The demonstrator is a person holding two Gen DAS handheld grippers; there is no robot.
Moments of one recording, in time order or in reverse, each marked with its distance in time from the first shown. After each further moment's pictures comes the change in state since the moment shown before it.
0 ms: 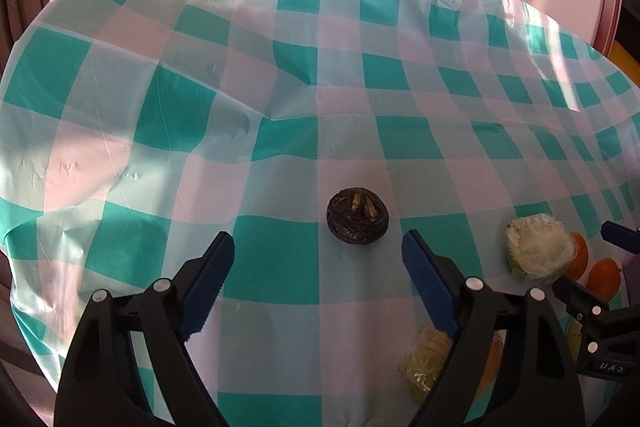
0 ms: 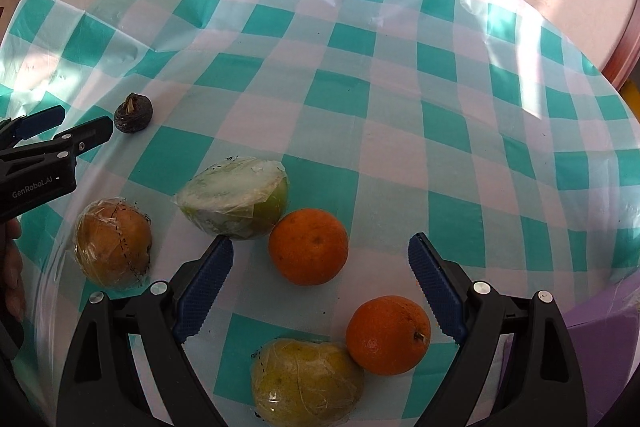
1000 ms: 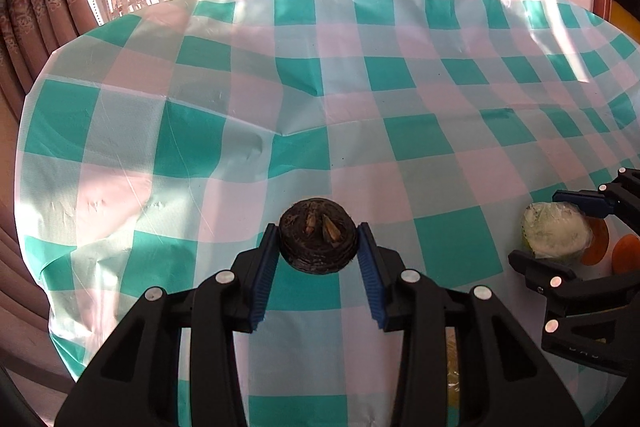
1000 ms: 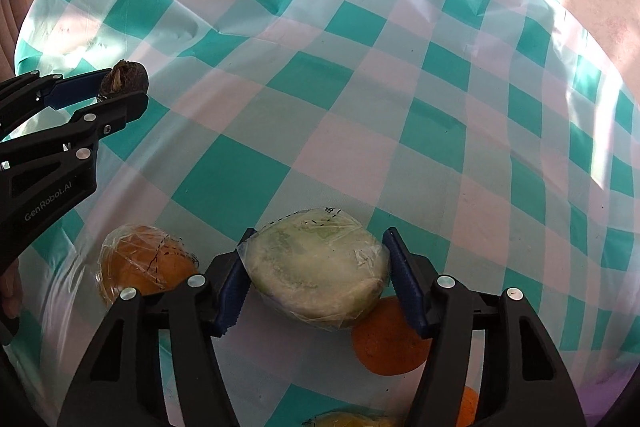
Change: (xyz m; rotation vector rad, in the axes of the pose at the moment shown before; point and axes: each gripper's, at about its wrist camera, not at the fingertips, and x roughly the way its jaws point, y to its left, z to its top) left arm -0.011 -0.007 0.000 0.104 -0.020 0.122; right arm 0.029 0.044 0.029 -0.208 0.006 0.127
